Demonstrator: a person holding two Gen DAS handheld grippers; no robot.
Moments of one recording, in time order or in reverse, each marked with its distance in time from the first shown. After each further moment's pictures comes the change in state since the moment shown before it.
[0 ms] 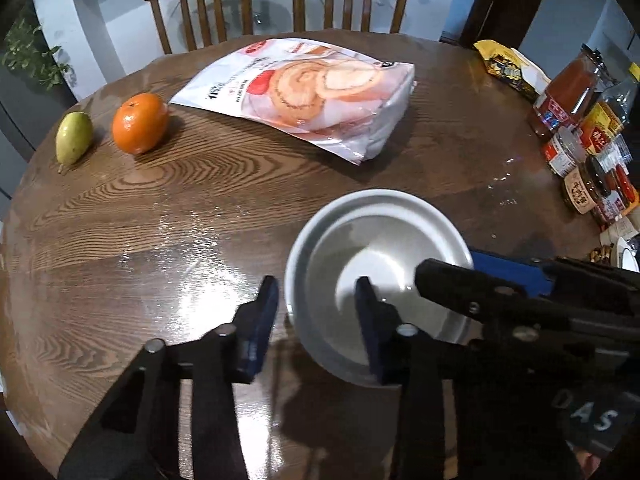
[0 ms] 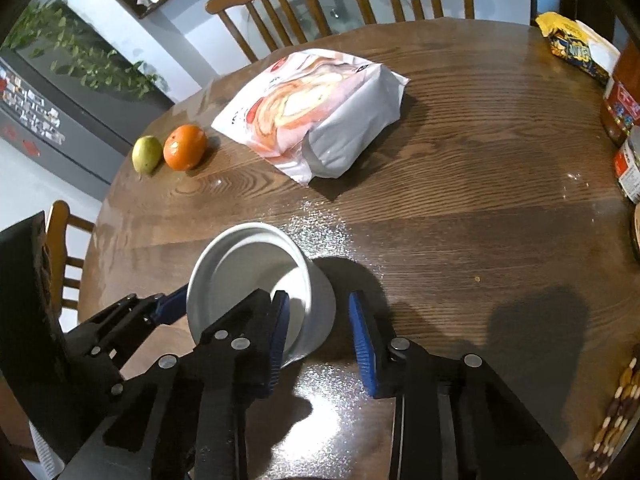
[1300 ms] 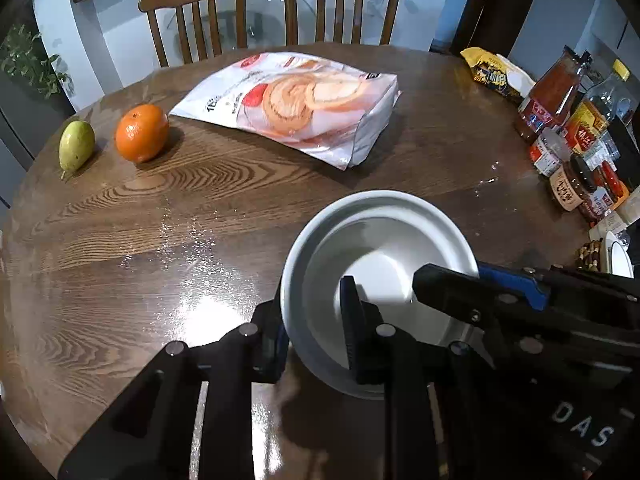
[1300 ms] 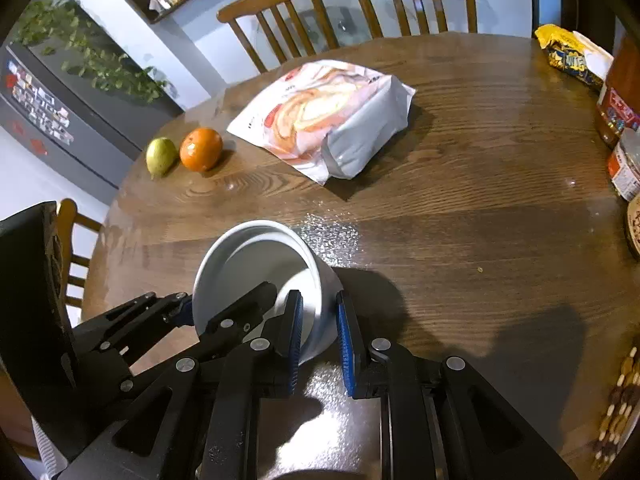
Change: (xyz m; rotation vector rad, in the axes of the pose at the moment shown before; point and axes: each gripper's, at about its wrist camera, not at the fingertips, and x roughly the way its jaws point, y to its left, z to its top) left arm -0.017 -0.003 -0.007 0.015 -0.053 -0.009; right arm -0.020 0.008 -0.014 -0.010 -0.060 0.017
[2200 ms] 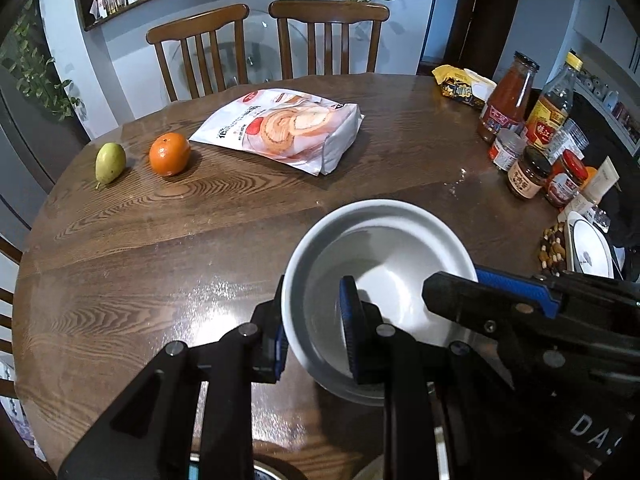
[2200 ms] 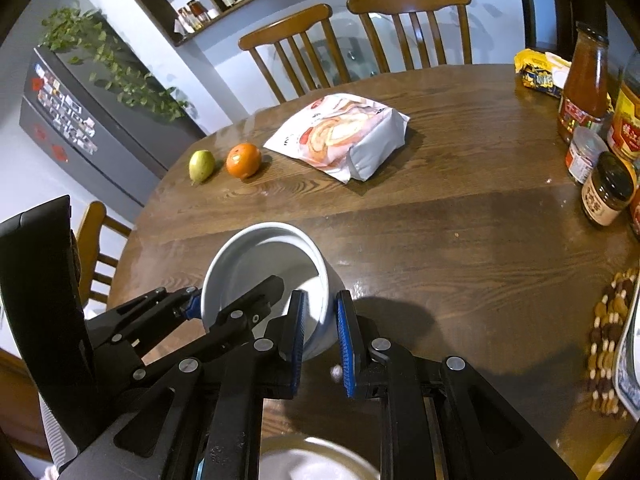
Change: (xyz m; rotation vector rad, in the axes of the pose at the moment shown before) left arm -0.071 -0.023 -0.036 0.044 -0.088 0.022; right arm -0.070 0.020 -0.044 -0.009 -0.099 0.024
